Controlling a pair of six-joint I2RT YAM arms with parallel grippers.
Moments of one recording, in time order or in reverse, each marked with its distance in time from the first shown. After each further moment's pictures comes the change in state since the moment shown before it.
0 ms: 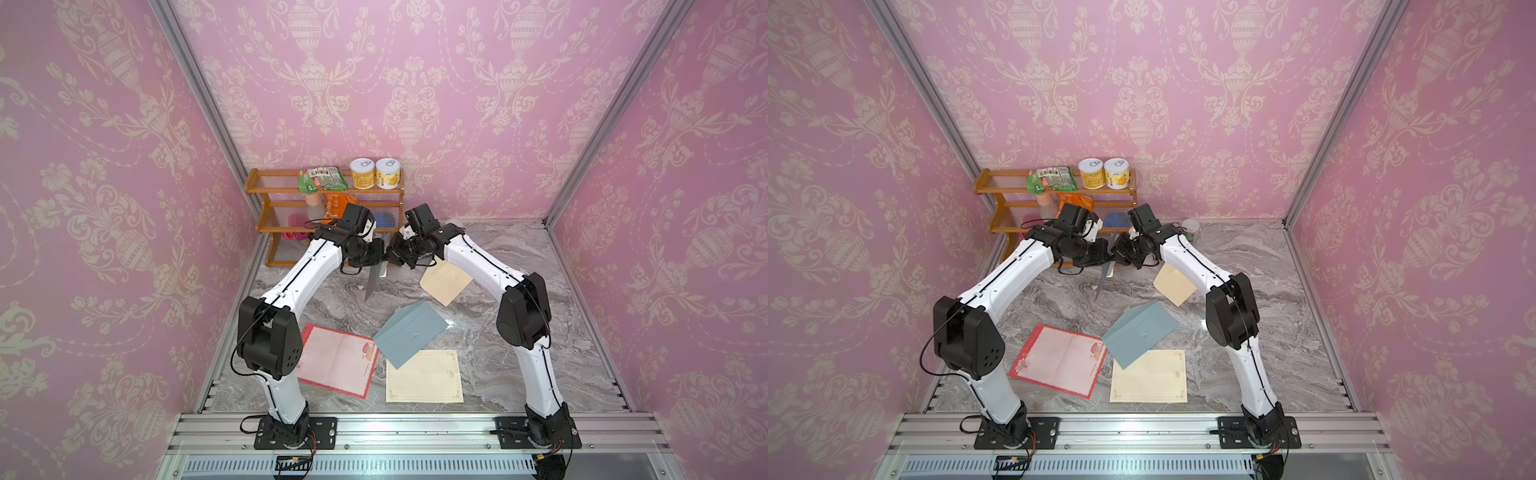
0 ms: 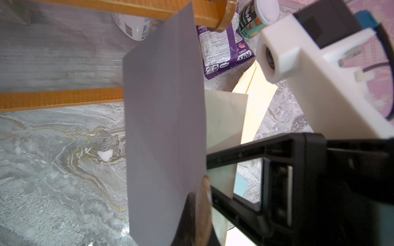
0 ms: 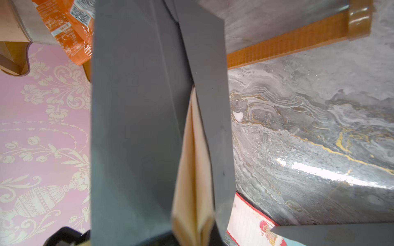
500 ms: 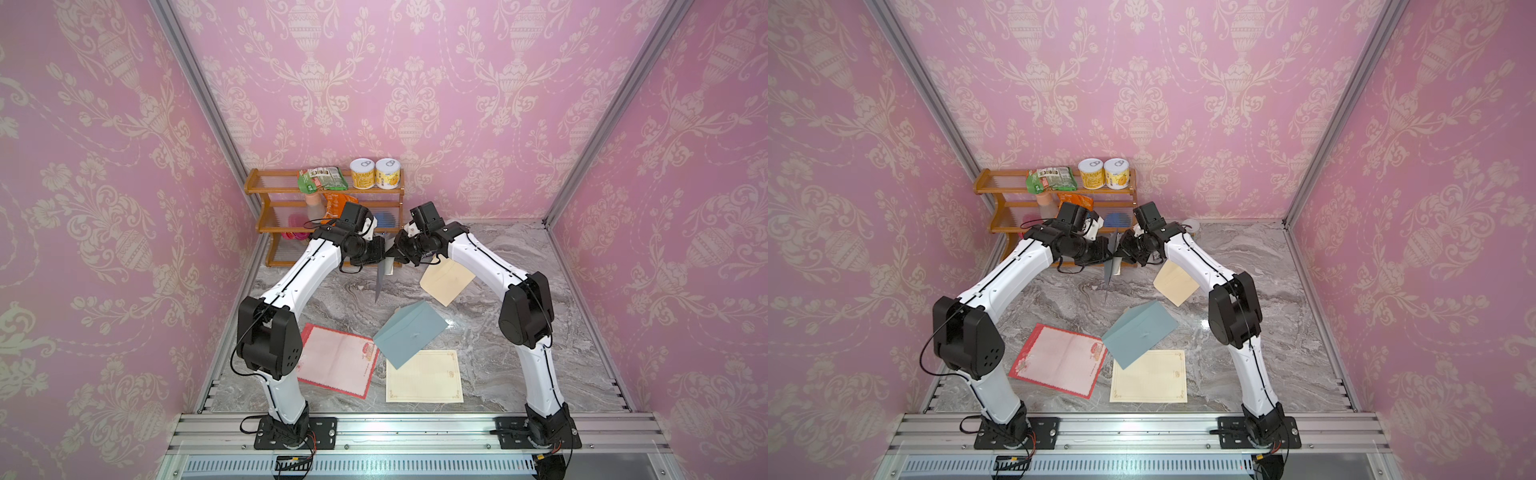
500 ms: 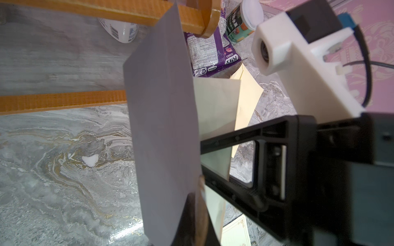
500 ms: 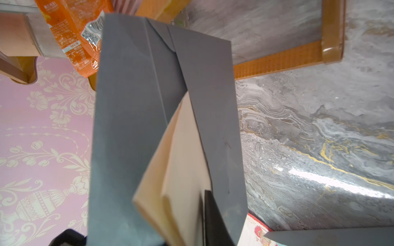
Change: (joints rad) left arm 0.022 0.000 0.000 0.023 0.061 -0.017; right arm -0.041 -0.035 -0.052 0.012 0.003 -0.043
